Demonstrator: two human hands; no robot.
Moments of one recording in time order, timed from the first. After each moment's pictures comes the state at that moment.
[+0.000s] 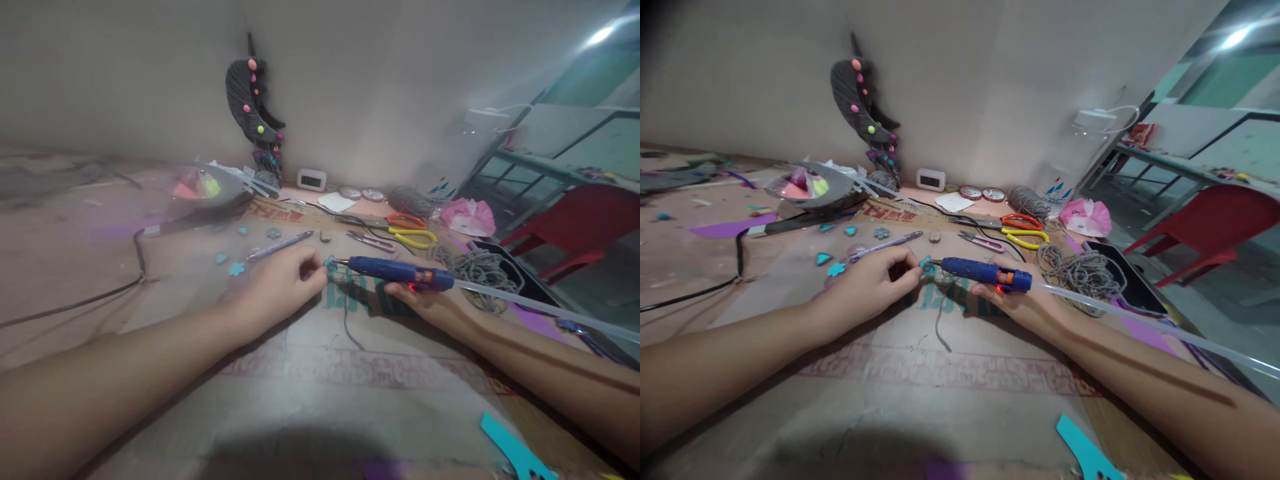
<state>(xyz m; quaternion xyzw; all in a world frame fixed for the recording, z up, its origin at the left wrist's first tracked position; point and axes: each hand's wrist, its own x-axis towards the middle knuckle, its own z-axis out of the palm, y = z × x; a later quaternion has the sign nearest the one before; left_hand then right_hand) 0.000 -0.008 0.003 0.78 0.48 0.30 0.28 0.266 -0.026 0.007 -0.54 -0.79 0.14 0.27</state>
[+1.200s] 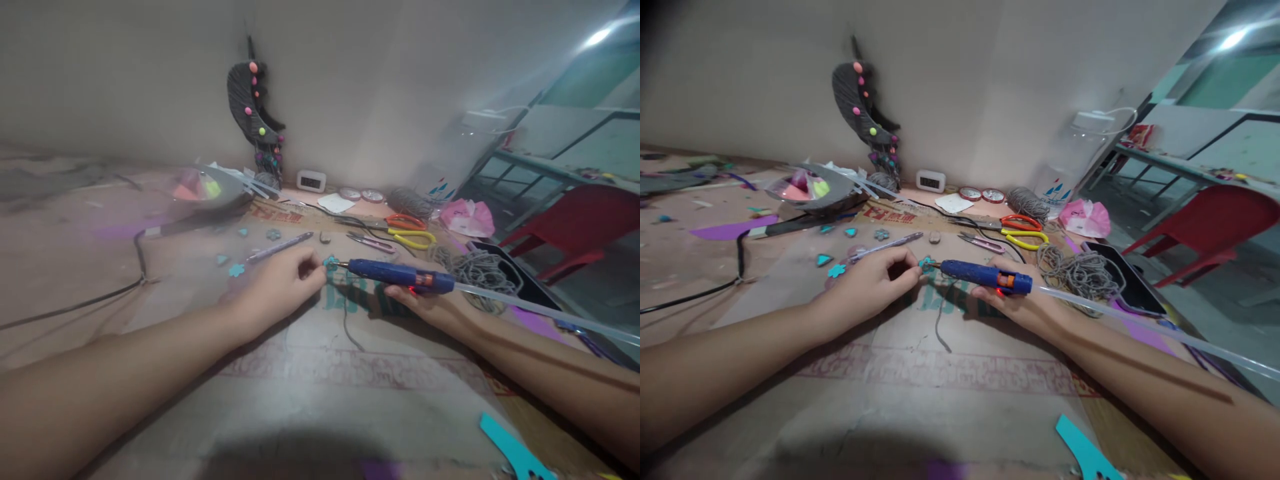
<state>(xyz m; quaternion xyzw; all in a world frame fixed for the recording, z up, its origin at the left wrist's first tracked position) 0.000 -0.008 0.005 0.76 0.49 0.31 0.30 0.267 -0.025 0.009 -0.52 -0.79 0.15 0.29</state>
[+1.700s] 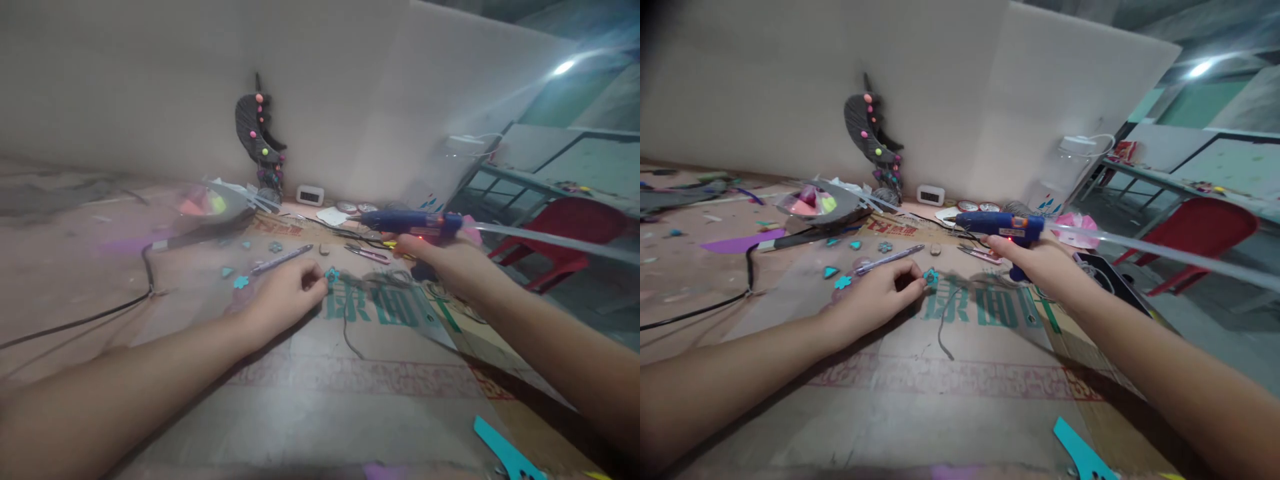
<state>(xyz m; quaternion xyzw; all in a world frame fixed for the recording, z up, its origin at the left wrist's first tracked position) 0.002 -0.009 0.007 0.76 0.49 0.30 0.31 0.264 -0.002 0.068 -0.61 -0.67 0.19 0.37</state>
